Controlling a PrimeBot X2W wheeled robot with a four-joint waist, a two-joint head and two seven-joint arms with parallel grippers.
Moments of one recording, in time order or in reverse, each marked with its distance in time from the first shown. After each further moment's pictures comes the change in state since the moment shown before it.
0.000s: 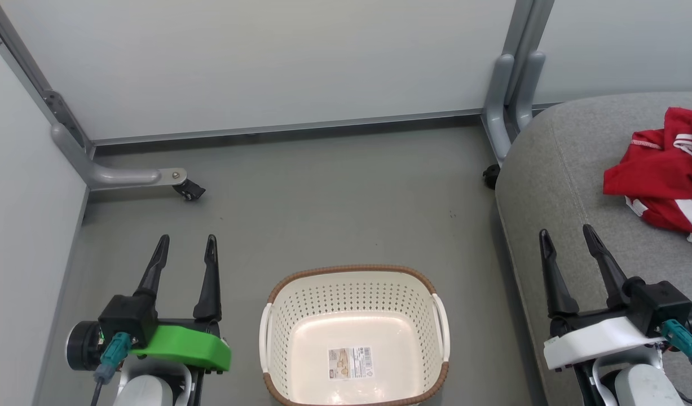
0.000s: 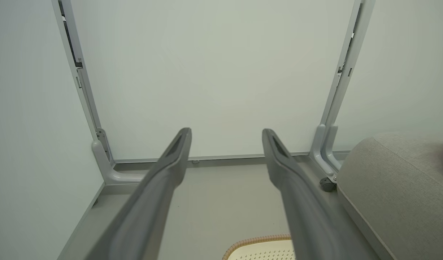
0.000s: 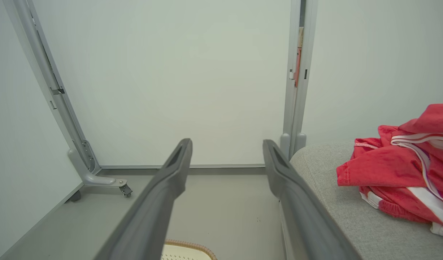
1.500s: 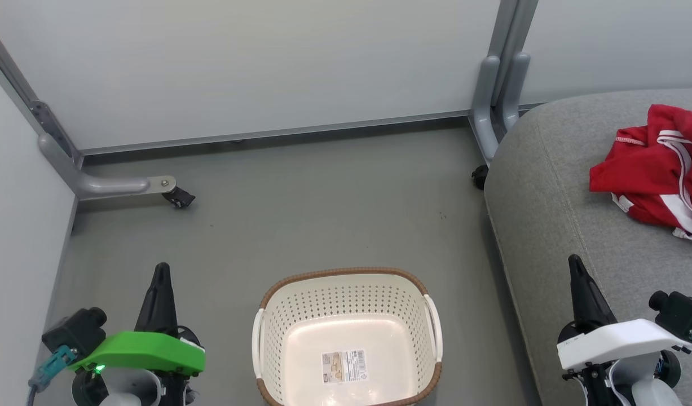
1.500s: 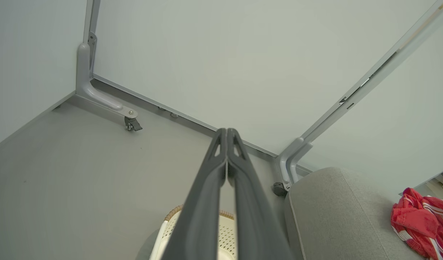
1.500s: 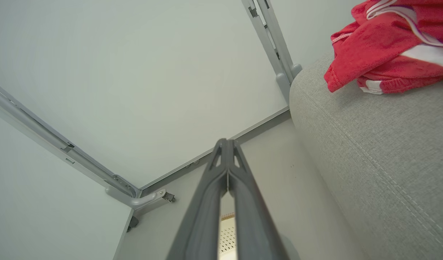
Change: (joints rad) left arm 0.026 -0.010 0.069 0.043 -0.462 -0.005 0.130; right arm 0.009 0.010 -0.023 0.093 0.481 0.000 0.128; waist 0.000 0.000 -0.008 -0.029
